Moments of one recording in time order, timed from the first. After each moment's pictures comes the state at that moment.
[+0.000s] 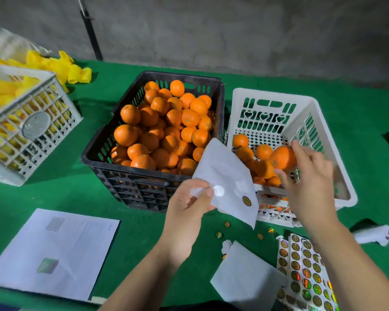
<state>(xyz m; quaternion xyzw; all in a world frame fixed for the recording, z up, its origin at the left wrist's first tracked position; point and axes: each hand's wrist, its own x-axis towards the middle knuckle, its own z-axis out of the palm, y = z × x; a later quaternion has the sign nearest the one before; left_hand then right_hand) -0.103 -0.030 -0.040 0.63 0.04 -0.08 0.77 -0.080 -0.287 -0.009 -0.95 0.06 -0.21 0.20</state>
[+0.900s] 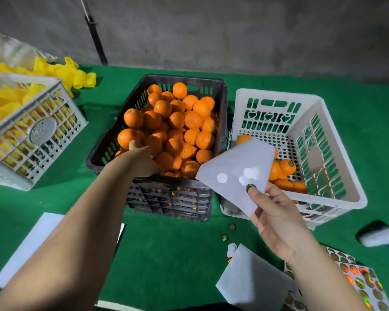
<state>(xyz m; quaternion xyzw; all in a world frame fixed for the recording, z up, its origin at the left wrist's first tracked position) 0.066 0.078 -0.012 0.95 0.09 -0.28 0.14 -0.105 -0.216 -0.026 -0.46 0.19 0.03 0.87</state>
